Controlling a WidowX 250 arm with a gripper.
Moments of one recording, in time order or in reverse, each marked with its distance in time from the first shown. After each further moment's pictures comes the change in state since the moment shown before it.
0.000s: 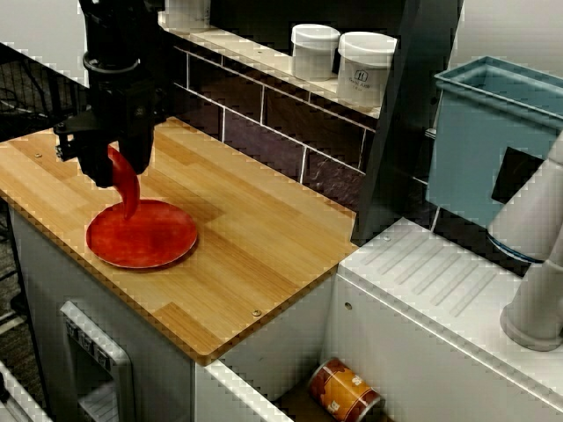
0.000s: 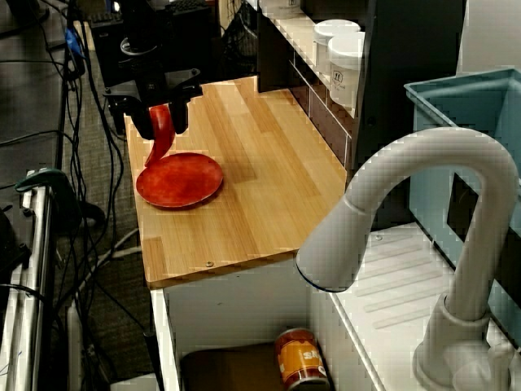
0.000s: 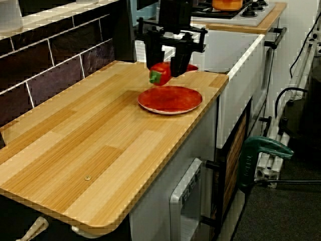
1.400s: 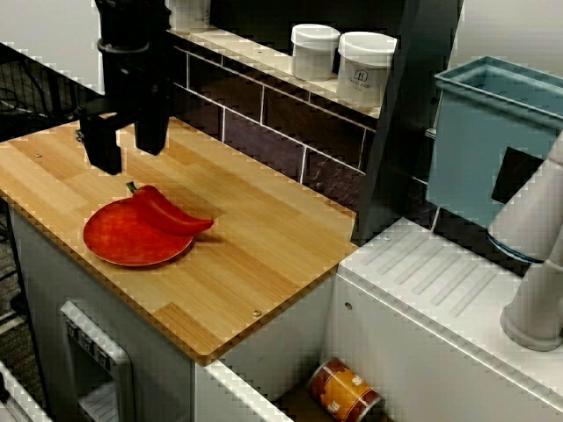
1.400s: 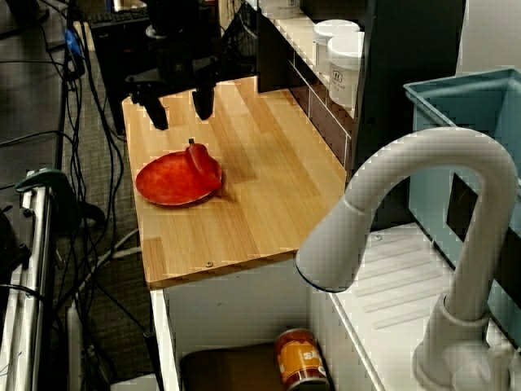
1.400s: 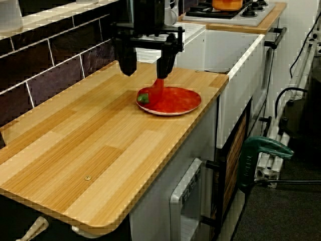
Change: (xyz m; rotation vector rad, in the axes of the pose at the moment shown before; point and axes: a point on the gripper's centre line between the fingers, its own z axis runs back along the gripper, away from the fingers) arm -0.021 0.021 -0.004 -0.066 -0.106 0.161
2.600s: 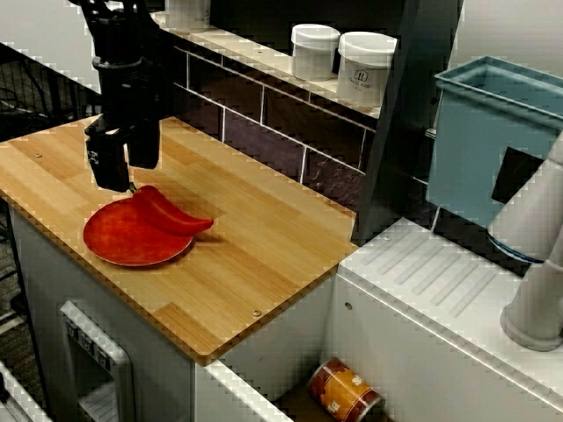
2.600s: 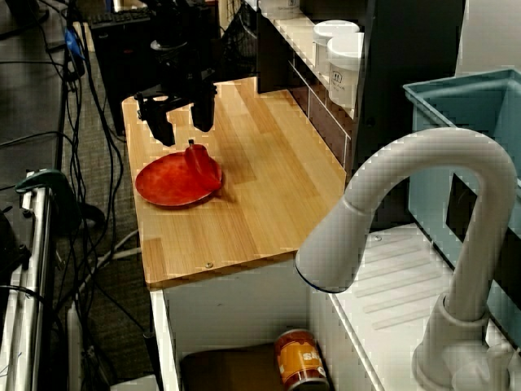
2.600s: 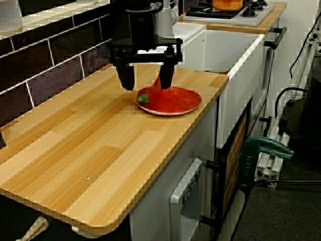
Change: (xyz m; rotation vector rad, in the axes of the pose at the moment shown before) arm 0.004 0.002 -0.019 -0.034 -0.085 0.245
